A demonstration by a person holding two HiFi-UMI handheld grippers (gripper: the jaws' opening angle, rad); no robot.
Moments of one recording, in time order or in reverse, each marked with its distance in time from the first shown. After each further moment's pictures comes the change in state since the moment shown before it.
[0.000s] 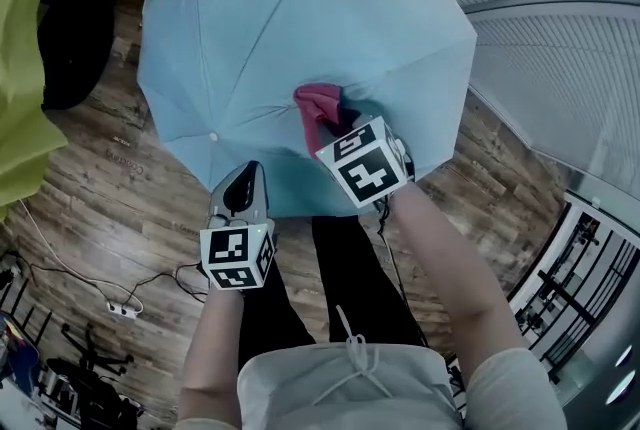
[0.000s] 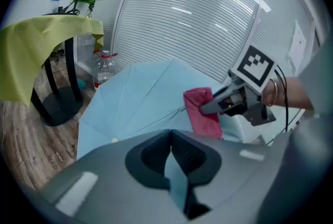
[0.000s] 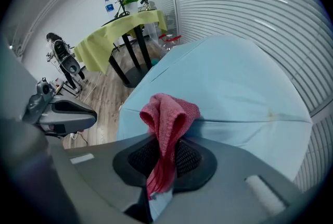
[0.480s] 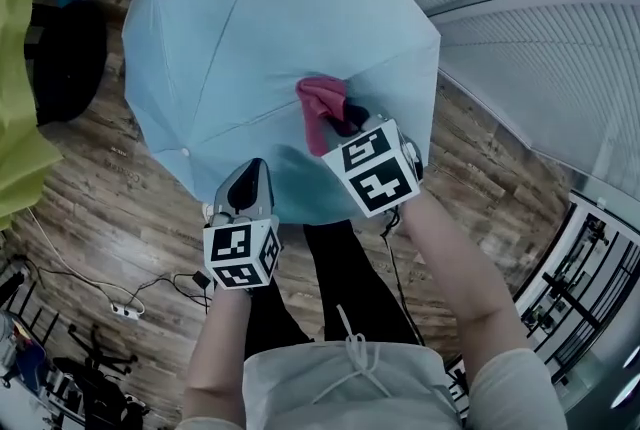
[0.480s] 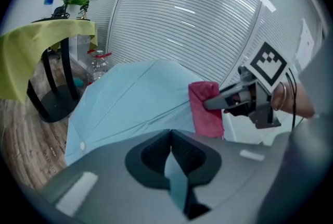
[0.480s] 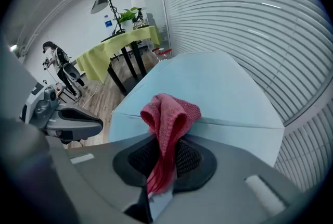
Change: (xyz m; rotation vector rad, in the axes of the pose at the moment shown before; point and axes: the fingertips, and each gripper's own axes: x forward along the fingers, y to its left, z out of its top) left arm 0.037 -0.095 0.033 -0.037 0.005 0.021; right arm -0.068 -0.087 -0.017 0.020 -0.107 -0.019
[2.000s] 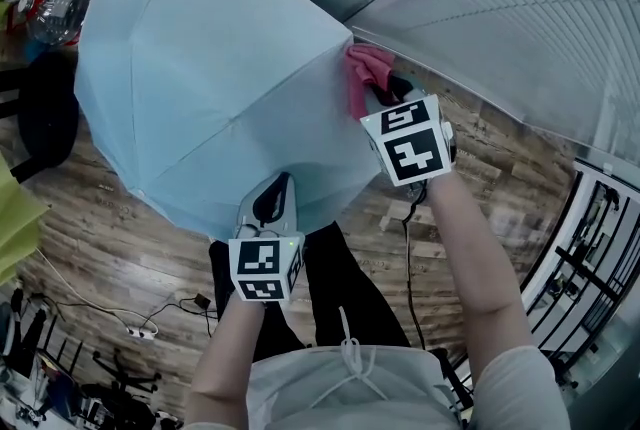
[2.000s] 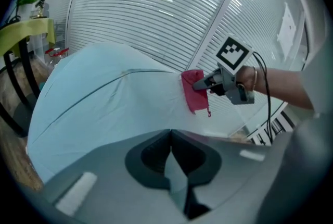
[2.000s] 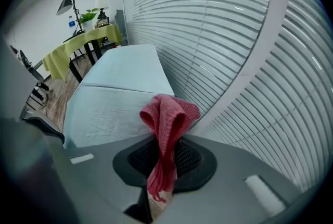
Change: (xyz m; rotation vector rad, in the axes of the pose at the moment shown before) left arm 0.082 -0.179 -0.016 0.161 0.105 -0.185; right arm -0.063 -0.227 -0.098 0.150 0.037 -0.290
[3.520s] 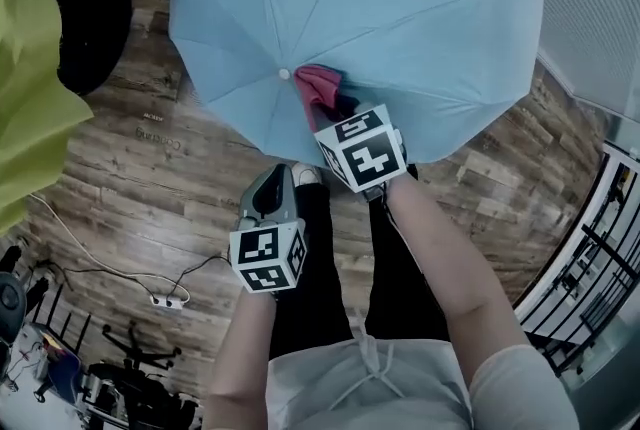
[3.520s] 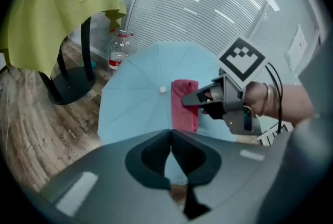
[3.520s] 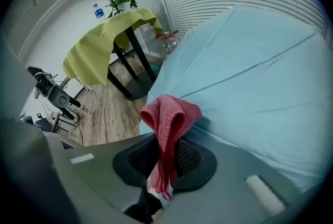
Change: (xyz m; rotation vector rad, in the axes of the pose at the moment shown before) left arm -0.236 0.319 -0.218 -0.168 0.040 0.135; right arm 0.069 0.544 0.013 0.129 0.011 0.324
